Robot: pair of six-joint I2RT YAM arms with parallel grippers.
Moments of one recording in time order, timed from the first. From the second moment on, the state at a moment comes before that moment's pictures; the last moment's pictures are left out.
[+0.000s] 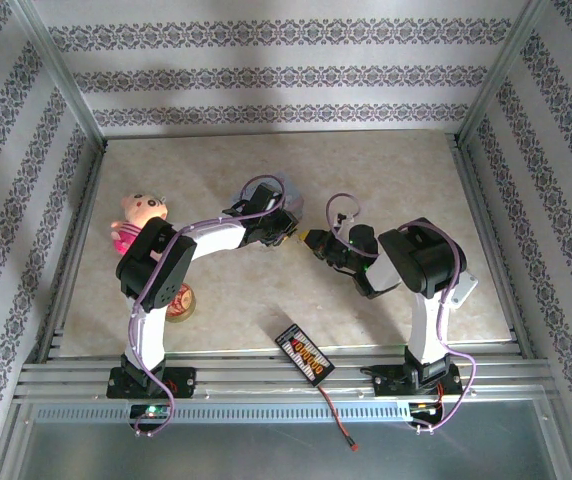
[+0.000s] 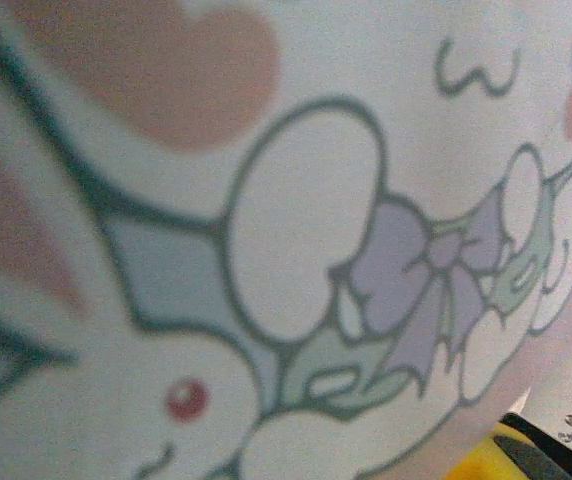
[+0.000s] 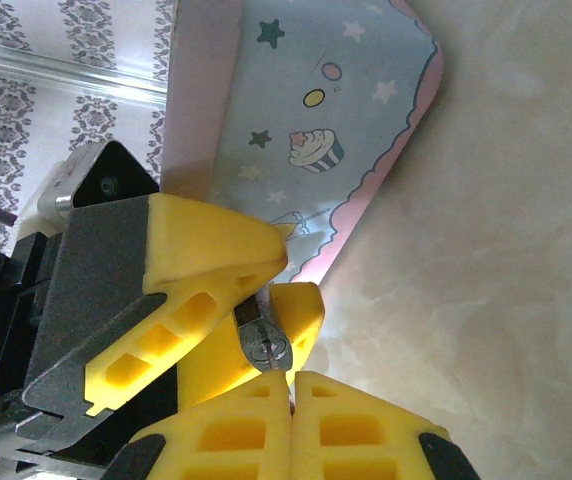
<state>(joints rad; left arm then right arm) -0.57 2.00 1.26 -0.10 0.18 -1.34 0.40 2.01 0.54 1.21 -0.52 1.20</state>
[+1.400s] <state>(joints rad) -0.57 2.00 1.27 -0.10 0.18 -1.37 0.41 2.01 0.56 1.21 -0.52 1.20</state>
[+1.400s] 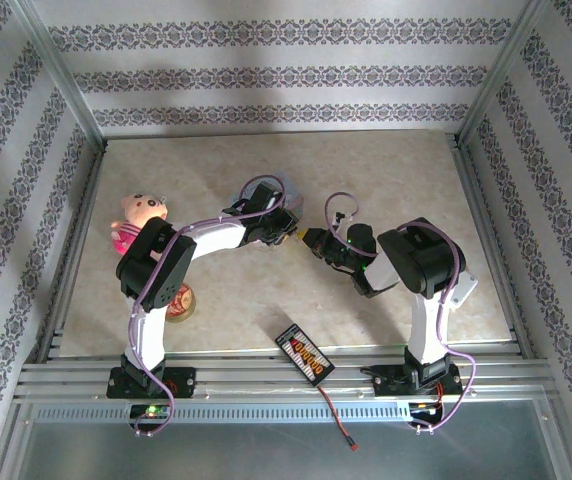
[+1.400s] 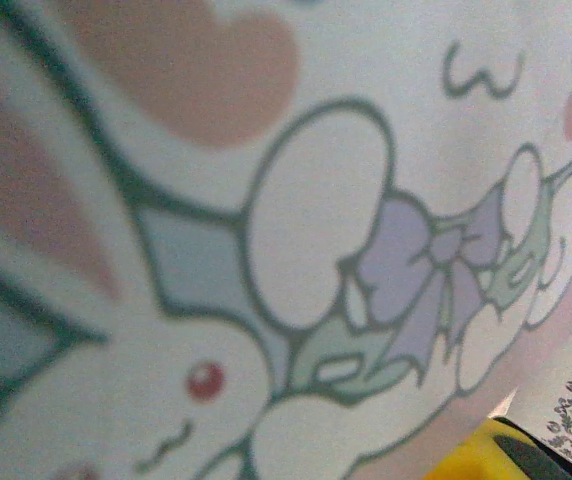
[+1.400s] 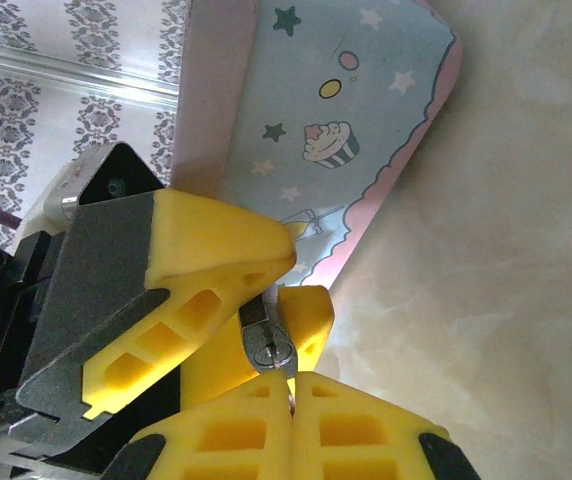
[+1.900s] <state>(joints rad) -0.57 2.01 1.29 -0.13 0.20 -1.37 0.38 2.02 0.61 1.15 -0.59 1.19</state>
